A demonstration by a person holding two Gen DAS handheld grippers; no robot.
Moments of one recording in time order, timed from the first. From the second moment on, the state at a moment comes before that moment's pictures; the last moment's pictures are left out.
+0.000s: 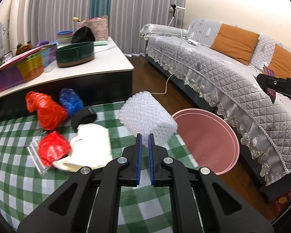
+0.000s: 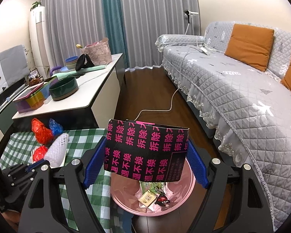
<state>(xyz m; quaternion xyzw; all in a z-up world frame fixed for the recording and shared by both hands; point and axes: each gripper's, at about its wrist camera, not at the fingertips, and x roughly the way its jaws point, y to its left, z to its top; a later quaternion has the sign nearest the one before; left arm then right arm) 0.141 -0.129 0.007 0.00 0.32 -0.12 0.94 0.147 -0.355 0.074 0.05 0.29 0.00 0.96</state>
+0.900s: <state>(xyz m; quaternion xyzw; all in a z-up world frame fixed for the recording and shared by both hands) 0.188 -0.216 -0.011 0.02 0.34 -0.19 0.92 0.186 -0.375 0.058 0.06 0.31 -0.02 0.95</state>
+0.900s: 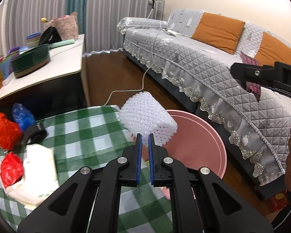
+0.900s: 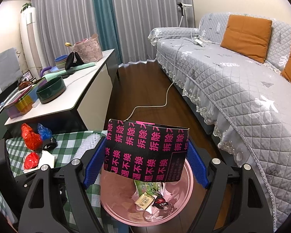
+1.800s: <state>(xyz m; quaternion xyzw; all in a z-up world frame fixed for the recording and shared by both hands) 0.149 -0.159 -0.002 -0.01 0.36 -0.20 0.91 0.191 -0.344 0.056 0.05 0.32 0.01 0.95</state>
